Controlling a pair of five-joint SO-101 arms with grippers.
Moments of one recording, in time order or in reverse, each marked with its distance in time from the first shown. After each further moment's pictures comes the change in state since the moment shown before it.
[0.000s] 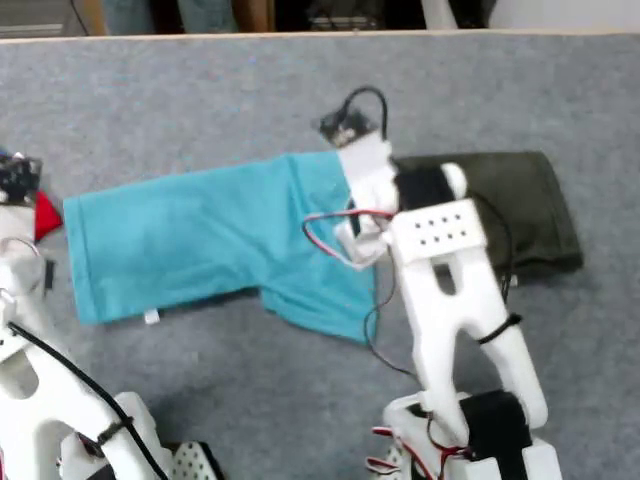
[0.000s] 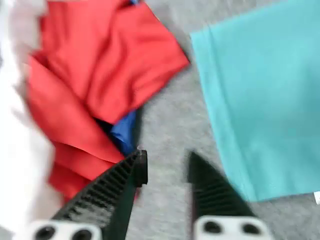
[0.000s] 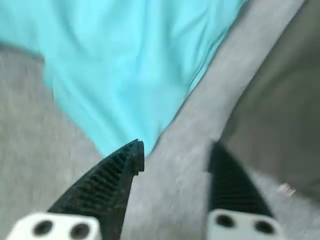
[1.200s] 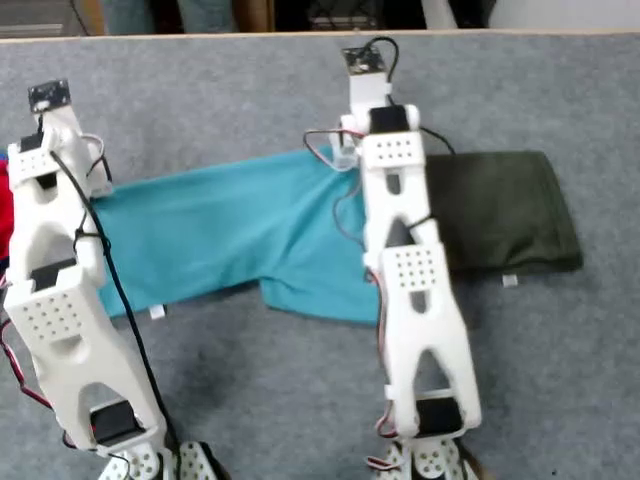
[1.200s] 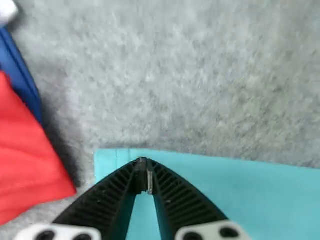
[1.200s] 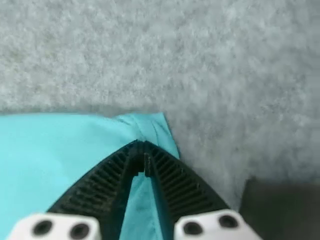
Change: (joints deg) left arm 17.8 79.0 -61.2 2.9 38.9; right arm 7.2 98.3 -107.9 4.8 -14.9
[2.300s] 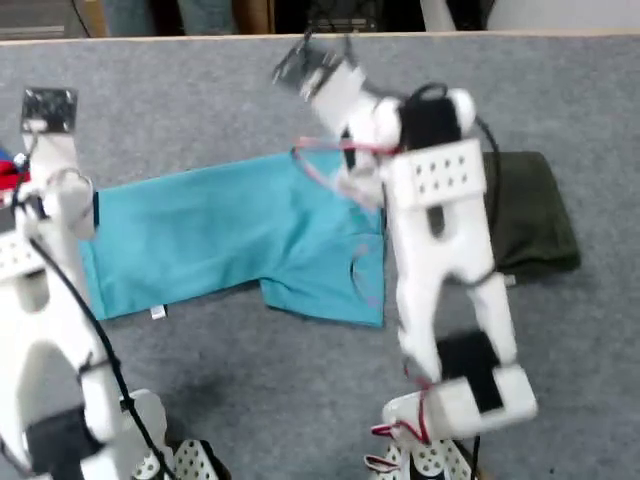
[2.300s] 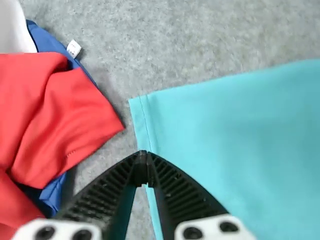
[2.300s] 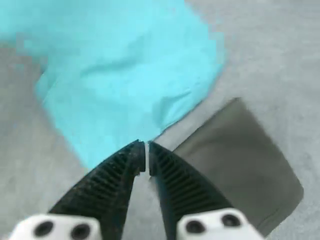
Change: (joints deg) left arm -0.8 -60.8 54.4 -11.3 -19.5; right arm -9.1 -84.5 76.0 10.6 41.4
